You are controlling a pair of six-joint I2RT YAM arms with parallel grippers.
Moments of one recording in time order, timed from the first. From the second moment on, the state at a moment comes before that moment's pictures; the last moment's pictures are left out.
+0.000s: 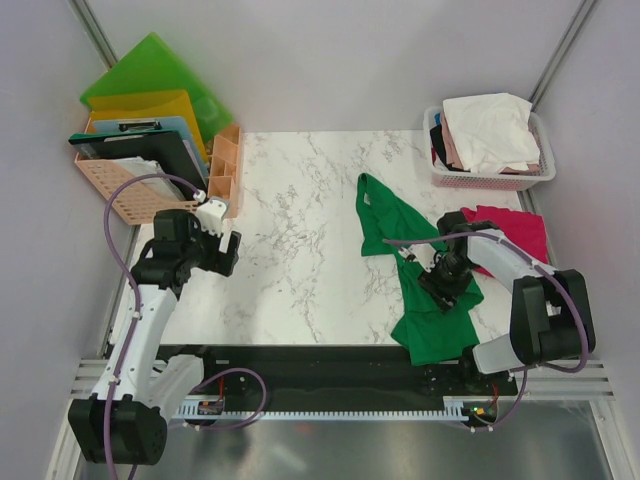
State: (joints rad) left arm -0.02 0.90 0.79 -0.62 0.21 0.32; right arm 0.15 1.44 0.84 -0.99 -0.17 -0.73
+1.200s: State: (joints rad) left arm -0.02 0.89 0.79 -0.62 0.21 0.32; right arm 0.21 1.48 2.24 -0.86 -0.17 -0.52
